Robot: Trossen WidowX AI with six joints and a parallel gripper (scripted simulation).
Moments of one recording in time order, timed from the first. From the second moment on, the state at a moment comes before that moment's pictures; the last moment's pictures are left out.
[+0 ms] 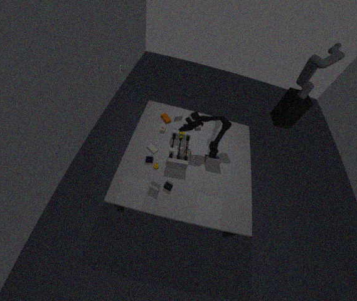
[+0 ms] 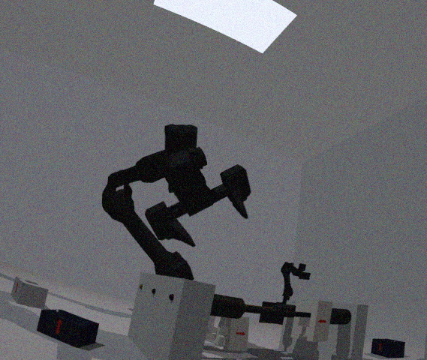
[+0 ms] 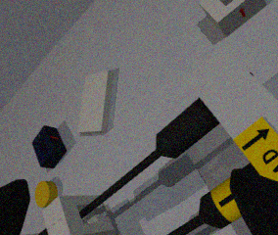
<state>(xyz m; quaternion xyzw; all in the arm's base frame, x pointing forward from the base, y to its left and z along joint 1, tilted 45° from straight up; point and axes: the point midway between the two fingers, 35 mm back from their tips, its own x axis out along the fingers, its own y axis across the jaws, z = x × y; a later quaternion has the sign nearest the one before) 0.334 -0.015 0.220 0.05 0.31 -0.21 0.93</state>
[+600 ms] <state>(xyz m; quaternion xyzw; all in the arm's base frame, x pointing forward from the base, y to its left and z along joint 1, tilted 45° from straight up) 0.303 -0.028 0.222 -0.14 0.43 -0.41 0.79</state>
